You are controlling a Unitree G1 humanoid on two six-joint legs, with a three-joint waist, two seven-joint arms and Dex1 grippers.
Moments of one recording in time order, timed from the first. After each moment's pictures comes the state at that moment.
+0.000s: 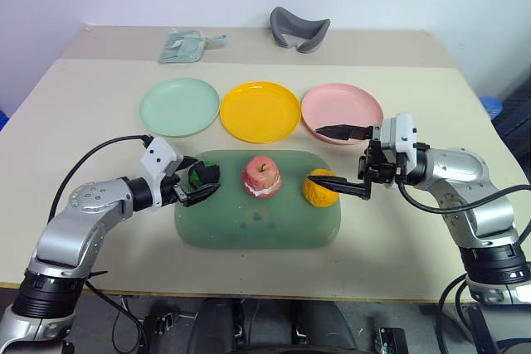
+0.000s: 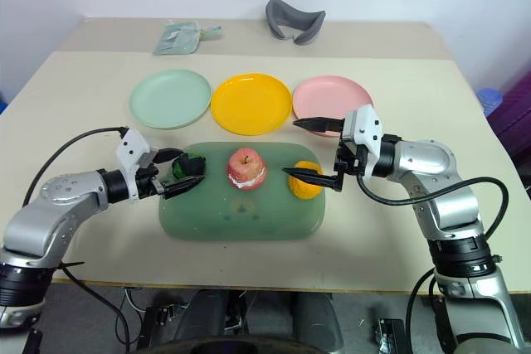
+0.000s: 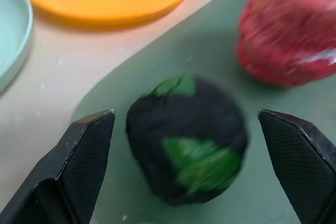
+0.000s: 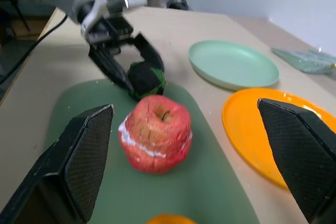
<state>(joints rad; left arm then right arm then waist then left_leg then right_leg) -0.19 0.71 0.02 -0.23 -0.42 0.55 -0.76 -0.40 -0.65 -0.01 -0.18 0.51 0.21 1.12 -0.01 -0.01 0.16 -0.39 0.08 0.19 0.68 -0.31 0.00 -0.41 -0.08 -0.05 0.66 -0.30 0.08</state>
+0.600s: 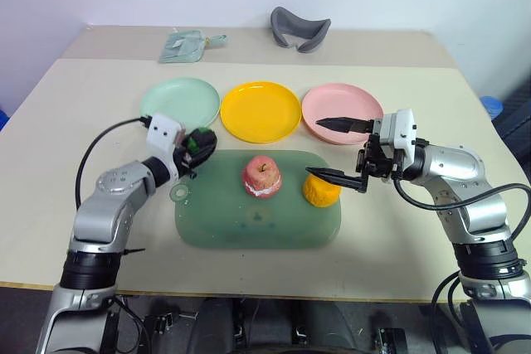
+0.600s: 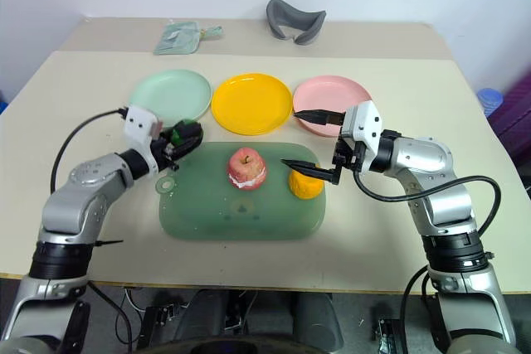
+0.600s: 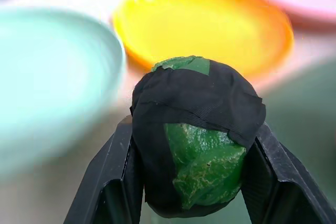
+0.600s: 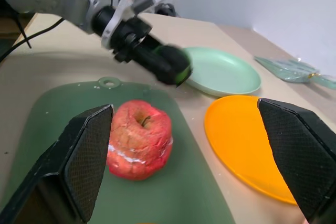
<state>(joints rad) -0.46 0.47 0.10 -0.06 -0.33 0.59 -0.43 -0.43 -0.63 -0.01 -0.11 0.47 0.14 1.10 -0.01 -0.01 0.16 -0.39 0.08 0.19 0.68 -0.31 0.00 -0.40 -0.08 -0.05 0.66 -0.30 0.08</state>
